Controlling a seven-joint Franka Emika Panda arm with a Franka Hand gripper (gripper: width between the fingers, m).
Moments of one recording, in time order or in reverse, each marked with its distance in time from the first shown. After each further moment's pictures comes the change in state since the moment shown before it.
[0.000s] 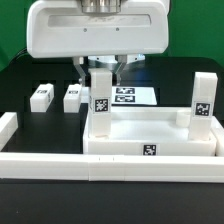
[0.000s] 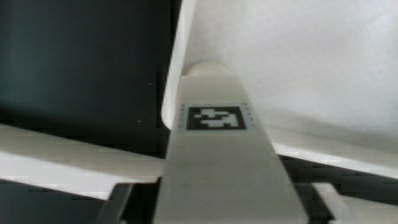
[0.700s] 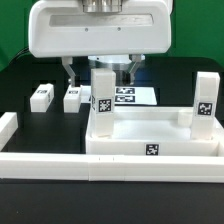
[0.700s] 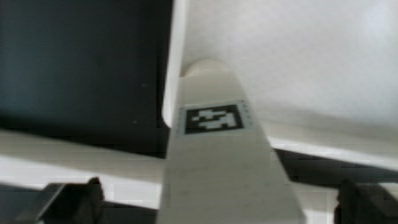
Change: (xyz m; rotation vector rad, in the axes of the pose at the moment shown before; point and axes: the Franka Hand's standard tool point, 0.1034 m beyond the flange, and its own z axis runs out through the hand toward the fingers) arm 0.001 -0.002 -0.001 0.000 0.001 -0.059
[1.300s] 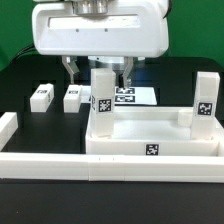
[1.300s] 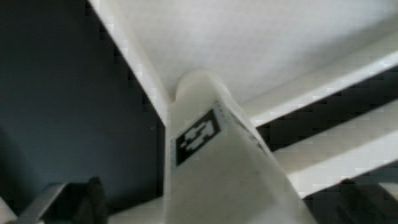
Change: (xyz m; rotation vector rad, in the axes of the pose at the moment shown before) arm -0.004 0.001 0.001 0.034 0.005 0.548
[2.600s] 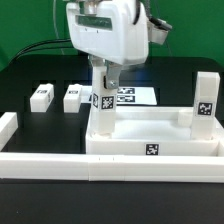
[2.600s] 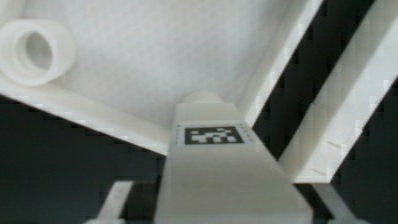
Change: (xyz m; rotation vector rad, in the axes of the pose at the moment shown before) arm -0.005 -0.007 0.001 0.008 -0.015 0.932
